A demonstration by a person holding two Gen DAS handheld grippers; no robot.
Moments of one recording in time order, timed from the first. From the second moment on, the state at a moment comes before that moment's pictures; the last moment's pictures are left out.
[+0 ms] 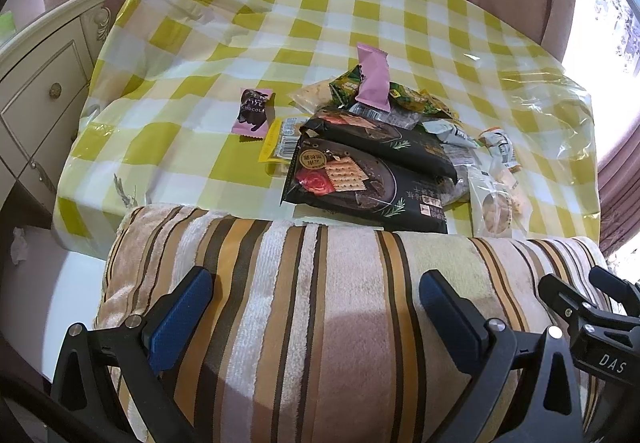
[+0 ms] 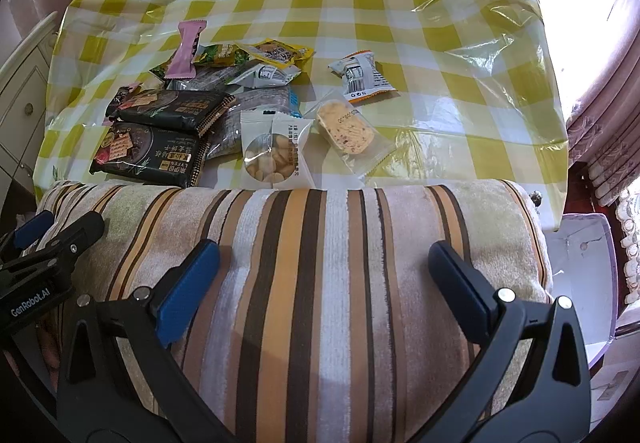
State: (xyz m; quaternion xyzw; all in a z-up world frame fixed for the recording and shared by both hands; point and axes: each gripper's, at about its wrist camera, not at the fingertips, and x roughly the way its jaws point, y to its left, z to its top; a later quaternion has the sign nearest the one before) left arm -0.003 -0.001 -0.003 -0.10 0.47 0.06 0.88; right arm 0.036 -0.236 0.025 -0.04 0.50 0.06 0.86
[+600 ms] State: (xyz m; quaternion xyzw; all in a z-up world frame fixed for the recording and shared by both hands) left arm -0.001 -0.003 -0.003 -0.09 0.47 0.07 0.88; right arm 0.037 -0.235 0.023 -0.04 0.49 0.05 0.87
